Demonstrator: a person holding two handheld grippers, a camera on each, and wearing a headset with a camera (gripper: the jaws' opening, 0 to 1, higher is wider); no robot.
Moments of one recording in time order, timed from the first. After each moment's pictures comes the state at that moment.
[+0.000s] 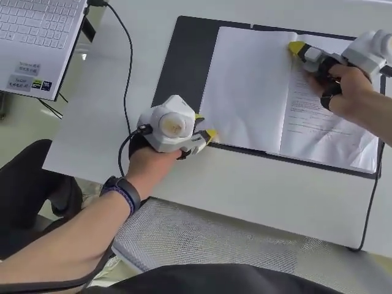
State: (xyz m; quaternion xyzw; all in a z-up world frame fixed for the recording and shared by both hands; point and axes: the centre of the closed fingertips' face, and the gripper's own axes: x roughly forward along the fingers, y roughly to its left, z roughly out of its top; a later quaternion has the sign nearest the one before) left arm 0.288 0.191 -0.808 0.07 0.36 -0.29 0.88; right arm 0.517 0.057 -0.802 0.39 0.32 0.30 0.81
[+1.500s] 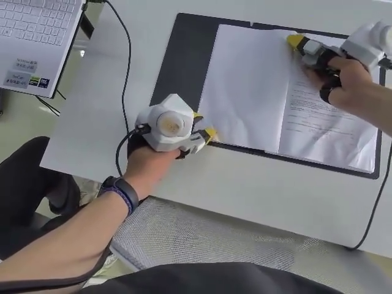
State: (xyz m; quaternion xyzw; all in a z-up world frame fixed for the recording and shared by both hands) left arm 0.287 0.190 -0.807 0.06 0.36 -0.29 0.89; right arm 0.514 0.065 -0.802 0.38 0.33 0.32 0.80
